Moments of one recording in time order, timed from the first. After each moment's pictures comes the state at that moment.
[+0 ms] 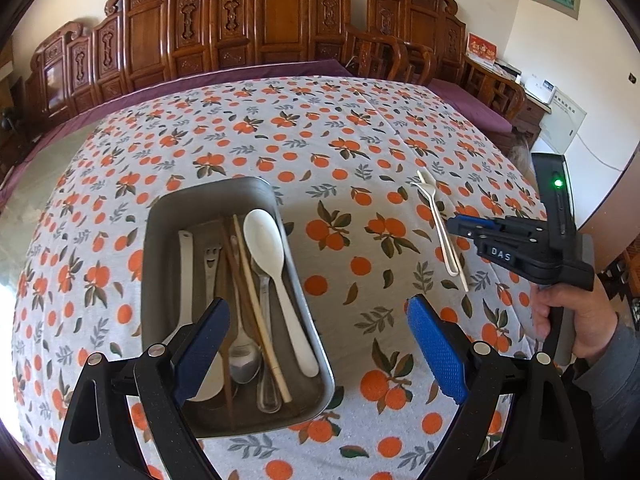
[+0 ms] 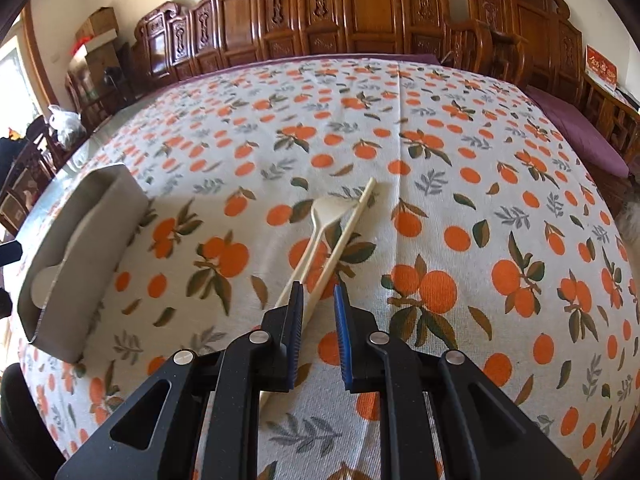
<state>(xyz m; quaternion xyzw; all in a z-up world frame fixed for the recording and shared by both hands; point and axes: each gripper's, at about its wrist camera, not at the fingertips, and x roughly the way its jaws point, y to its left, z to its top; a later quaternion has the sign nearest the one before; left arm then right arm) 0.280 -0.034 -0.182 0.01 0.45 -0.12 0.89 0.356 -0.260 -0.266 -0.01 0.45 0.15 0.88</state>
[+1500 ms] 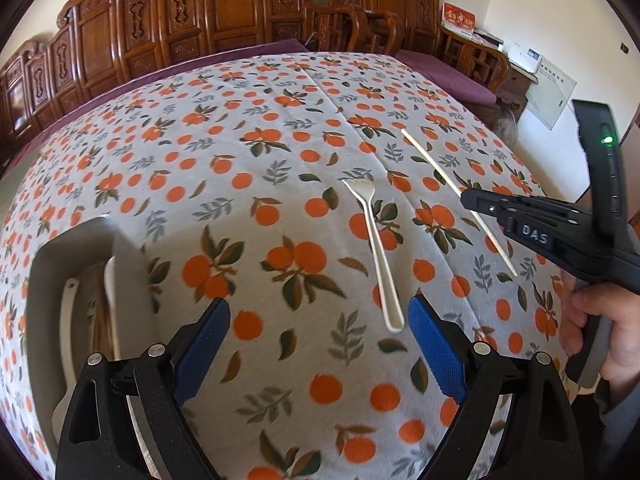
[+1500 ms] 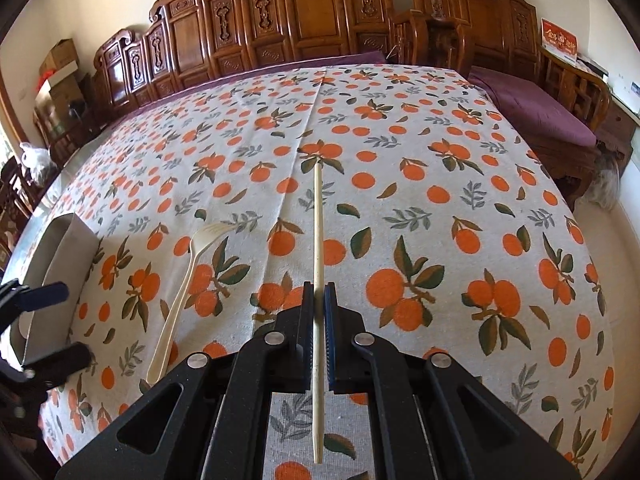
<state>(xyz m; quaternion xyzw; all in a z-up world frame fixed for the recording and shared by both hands) 0.340 -0.144 -0.222 0.04 0.47 -0.15 0.87 0.372 -0.342 -0.254 0.04 0.45 0.10 0.89</state>
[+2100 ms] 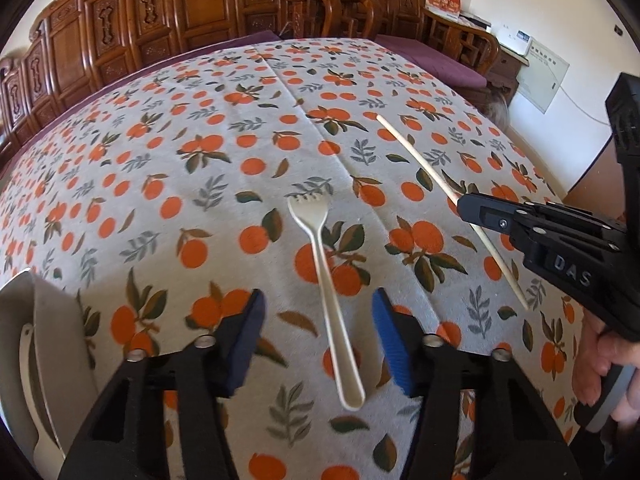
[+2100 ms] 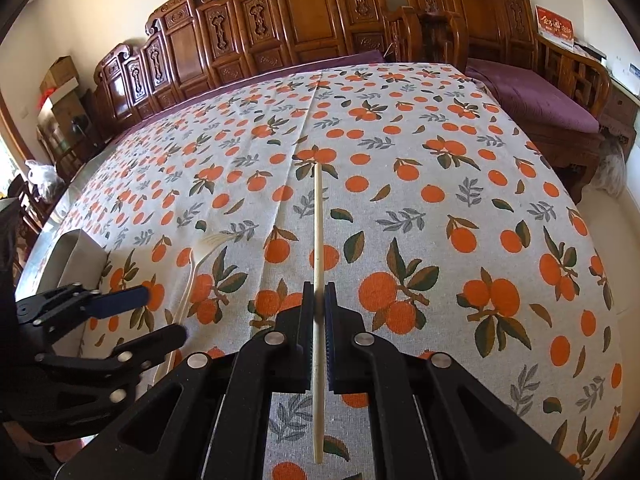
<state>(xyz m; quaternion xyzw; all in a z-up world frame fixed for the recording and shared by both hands) 0.378 -0.196 -0.248 0.06 0.49 -0.18 0.85 0.374 -0.351 -0.253 0.07 0.45 0.11 0.89</state>
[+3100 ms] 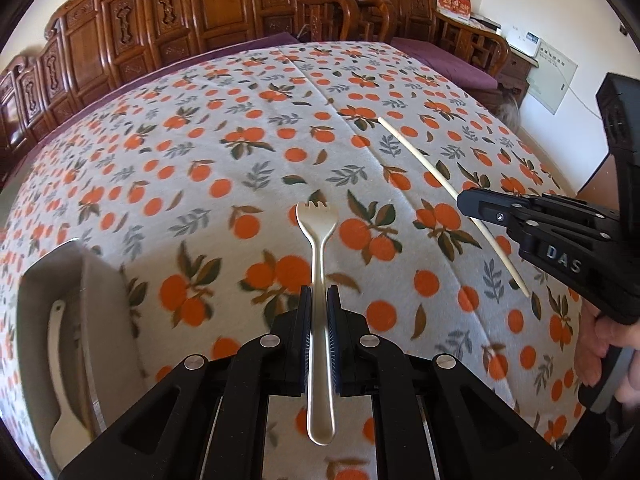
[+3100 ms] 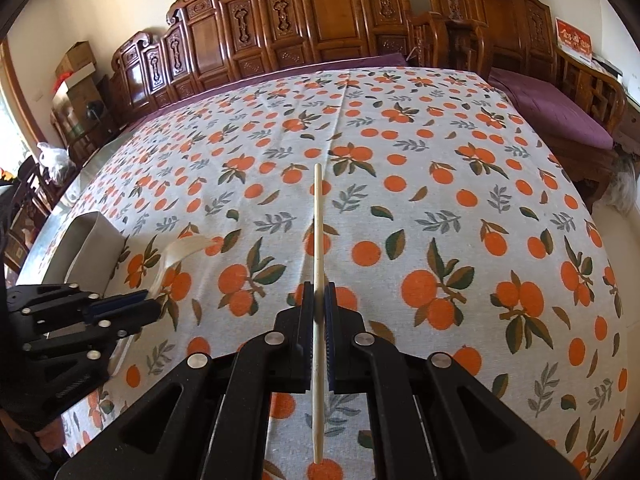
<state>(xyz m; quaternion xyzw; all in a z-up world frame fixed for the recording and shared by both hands) 0.352 -0.159 -0.232 0.07 0.48 -0.15 0.86 0.367 -0.323 -0.249 0.04 0.44 0.14 0.89</state>
